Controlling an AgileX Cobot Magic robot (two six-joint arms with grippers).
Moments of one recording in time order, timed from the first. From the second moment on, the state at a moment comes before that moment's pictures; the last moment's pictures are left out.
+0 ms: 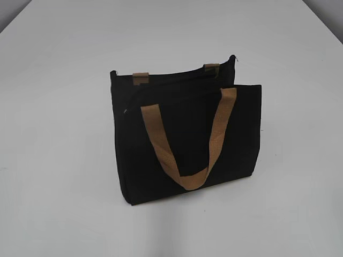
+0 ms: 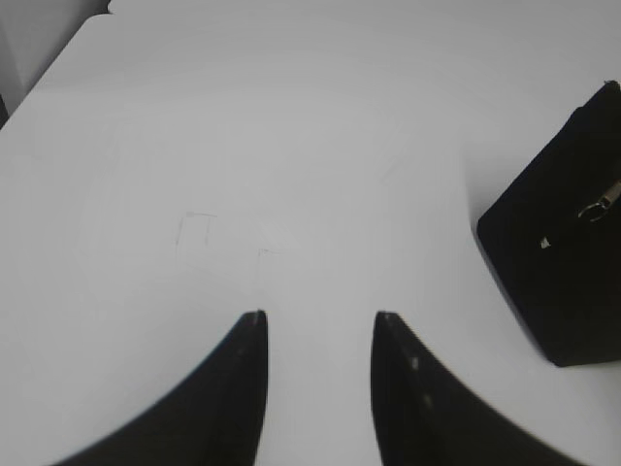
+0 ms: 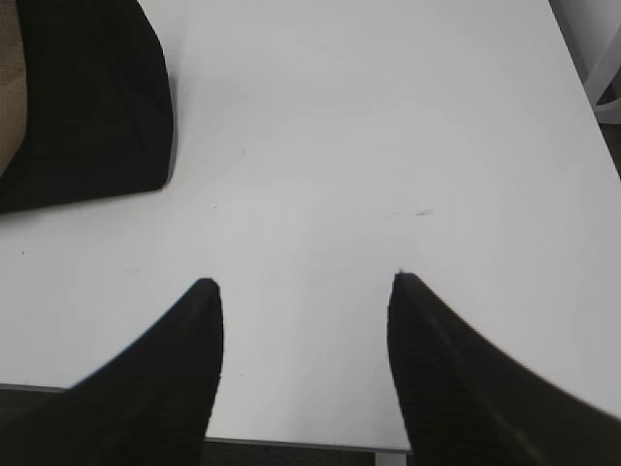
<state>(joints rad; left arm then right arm) -0.08 -0.01 -0.53 0.00 1.06 -0.07 0.09 -0.01 -0.49 0.00 1.10 -0.01</state>
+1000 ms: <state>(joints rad) -0.08 -0.01 -0.53 0.00 1.06 -0.07 0.09 -0.01 -0.49 0.01 1.10 -0.01</state>
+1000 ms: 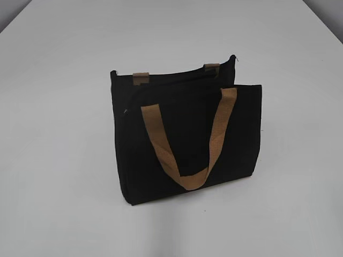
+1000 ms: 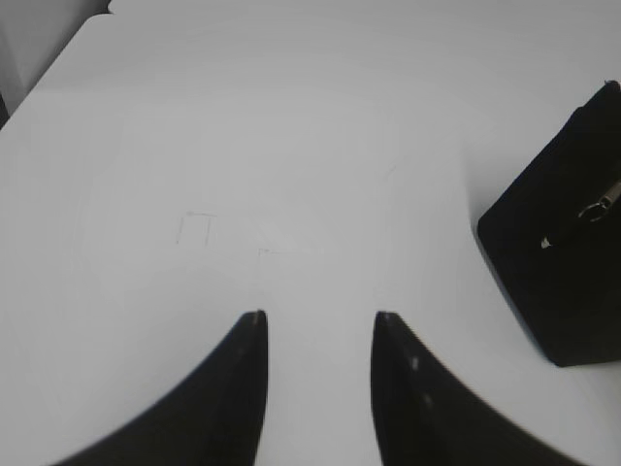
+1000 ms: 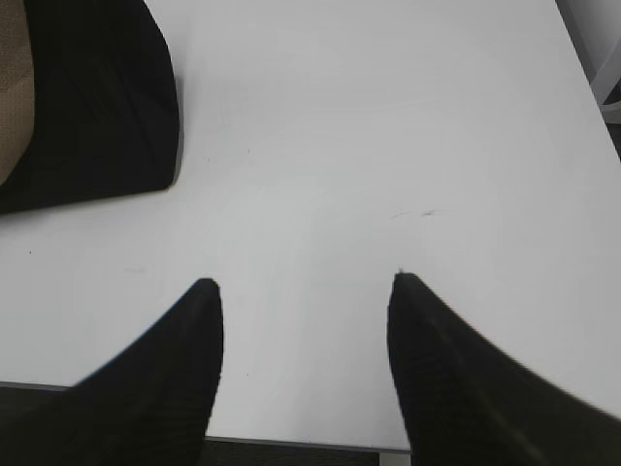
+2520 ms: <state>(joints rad) -0.41 1.54 -0.51 -0.11 -0.63 -0.01 0.38 1.05 -0.70 0.29 0.44 -0.48</state>
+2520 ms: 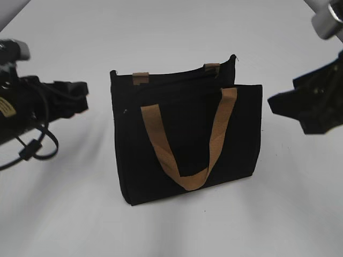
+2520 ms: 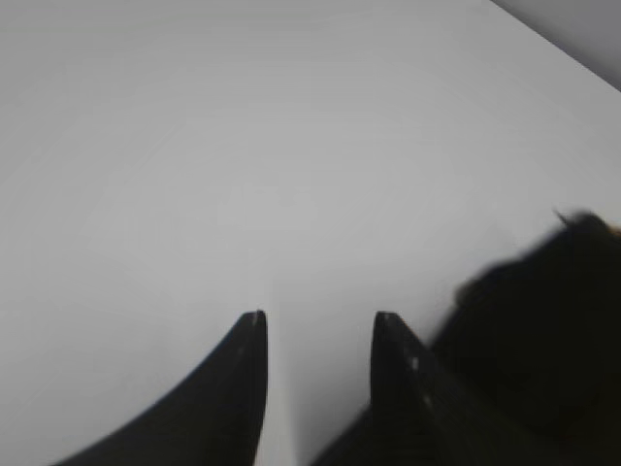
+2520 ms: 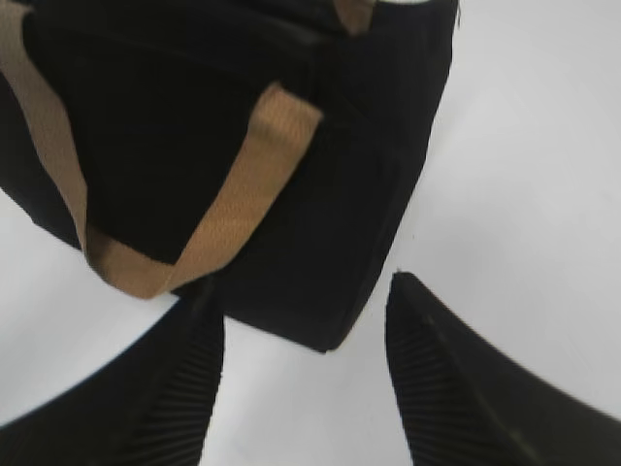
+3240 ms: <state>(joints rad) -0.54 1.83 -0.34 0.20 -1.09 -0.12 0.39 1.34 -1.00 0.29 0.44 -0.51</state>
